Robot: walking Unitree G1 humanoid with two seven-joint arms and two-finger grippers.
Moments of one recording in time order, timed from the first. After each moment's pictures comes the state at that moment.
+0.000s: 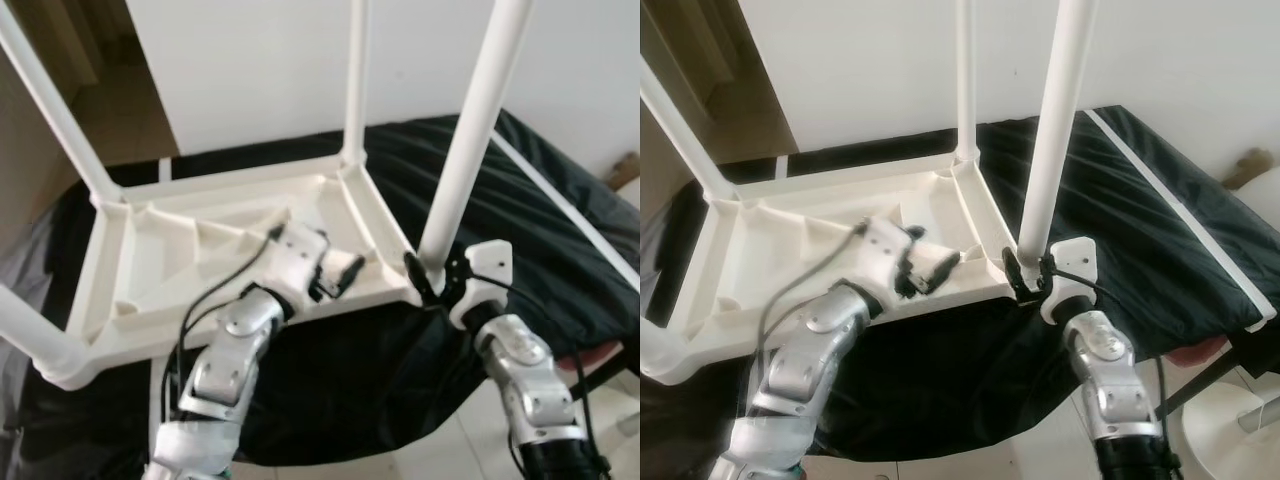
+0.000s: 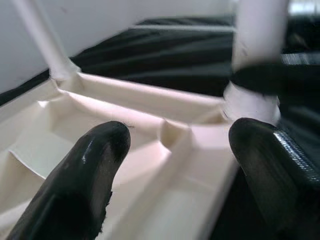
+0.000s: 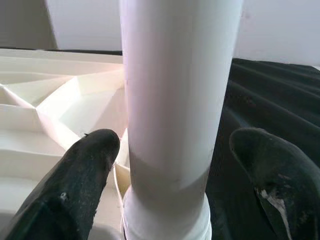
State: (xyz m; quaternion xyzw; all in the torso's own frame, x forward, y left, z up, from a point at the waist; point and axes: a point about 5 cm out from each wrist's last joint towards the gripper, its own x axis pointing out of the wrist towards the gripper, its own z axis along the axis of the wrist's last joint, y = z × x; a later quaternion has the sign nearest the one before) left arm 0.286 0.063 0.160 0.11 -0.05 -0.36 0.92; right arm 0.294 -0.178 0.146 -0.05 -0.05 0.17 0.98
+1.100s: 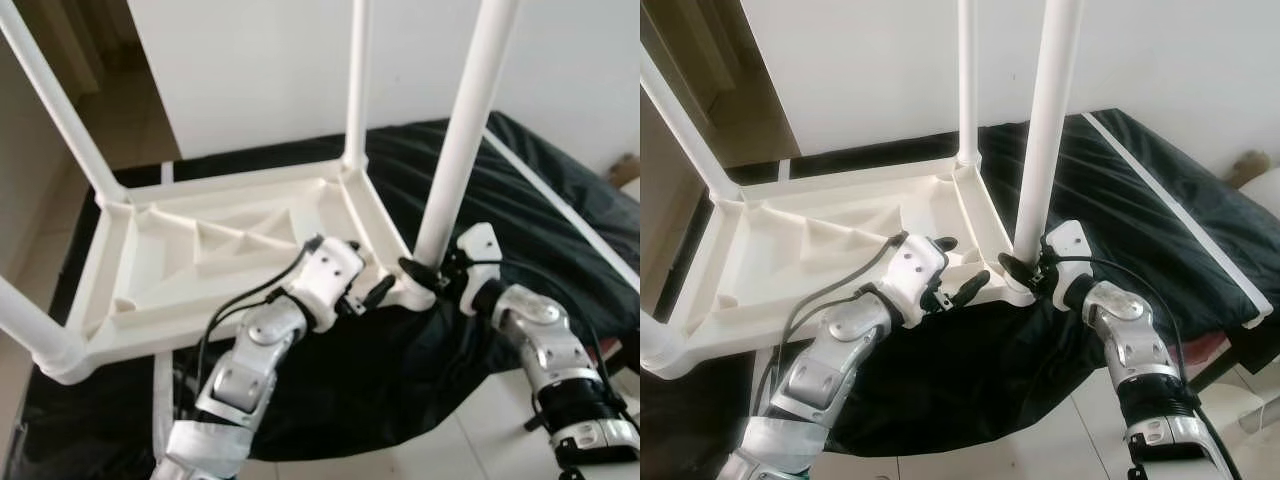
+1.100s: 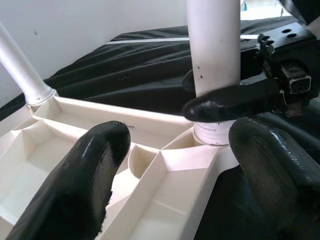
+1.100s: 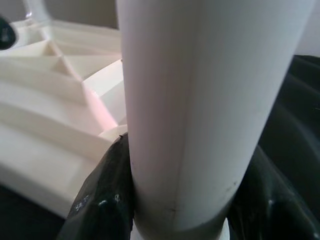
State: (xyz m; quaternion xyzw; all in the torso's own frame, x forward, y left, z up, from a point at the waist) left arm 0.285 0.042 0.166 0.12 -0.07 -0.40 0.90; right arm 0.320 -0.182 0.136 -0.08 -0.01 0.28 0.96
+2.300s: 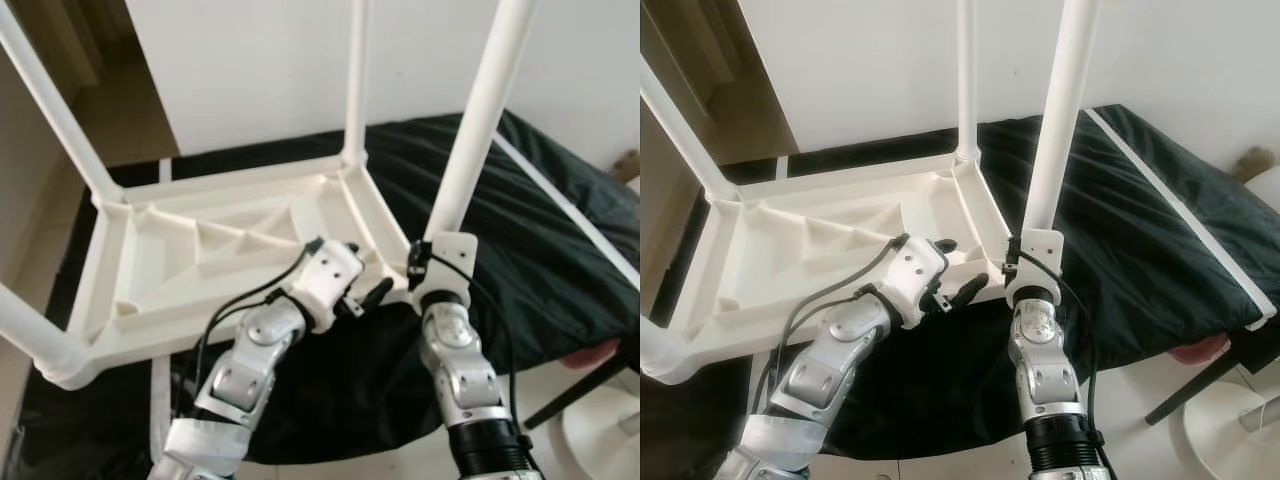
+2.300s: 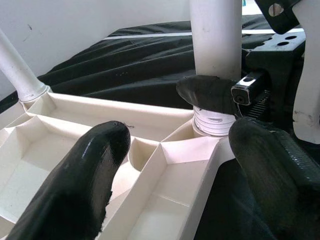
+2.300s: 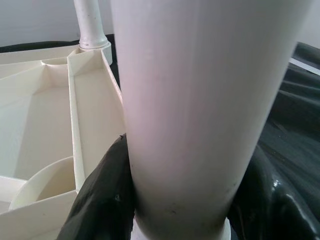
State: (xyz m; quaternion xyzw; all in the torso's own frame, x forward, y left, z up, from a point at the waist) left arm 0.286 0.040 0.162 0.13 -0.07 -0.41 0.90; right arm 0.302 -0.128 0.134 0.01 0.01 -0.11 0.99
